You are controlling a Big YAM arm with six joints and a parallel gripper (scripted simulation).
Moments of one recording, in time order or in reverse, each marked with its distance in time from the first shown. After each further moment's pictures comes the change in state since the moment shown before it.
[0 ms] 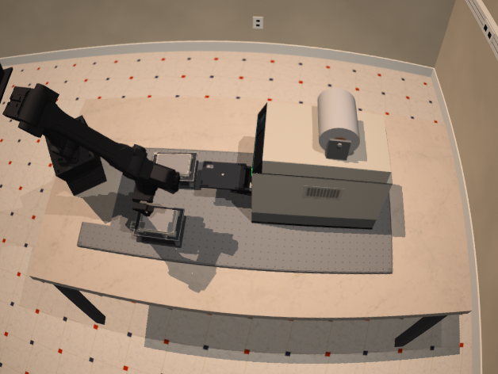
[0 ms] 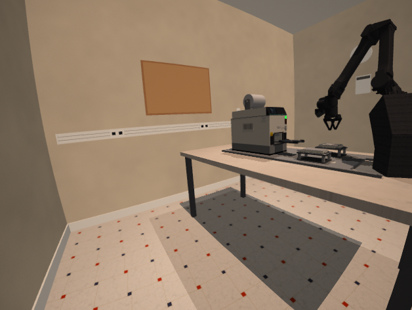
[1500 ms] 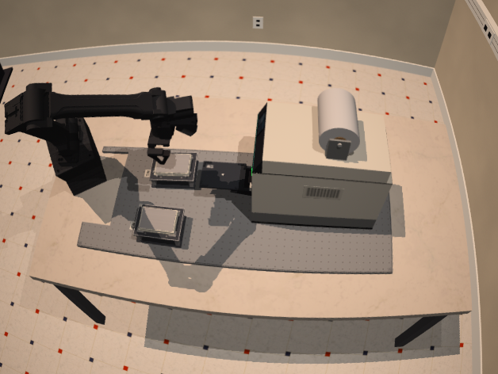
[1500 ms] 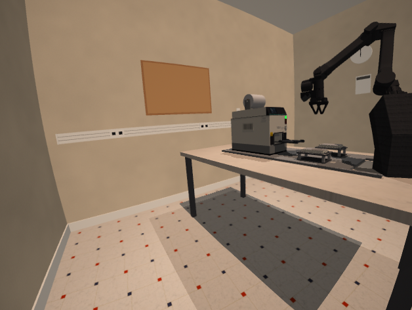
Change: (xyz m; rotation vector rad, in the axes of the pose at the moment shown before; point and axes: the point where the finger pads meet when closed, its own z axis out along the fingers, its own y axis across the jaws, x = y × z) arm -0.038 0.119 -0.108 0.018 -0.014 -0.042
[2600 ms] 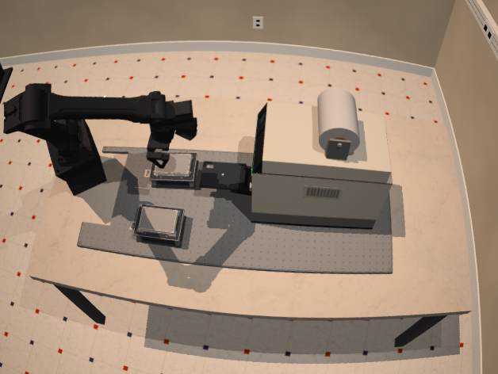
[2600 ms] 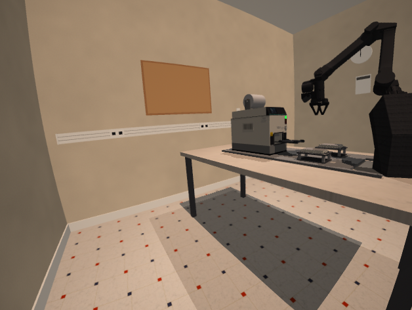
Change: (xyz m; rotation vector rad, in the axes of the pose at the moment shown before) arm 0.000 -0.010 0.005 0.003 0.000 0.019
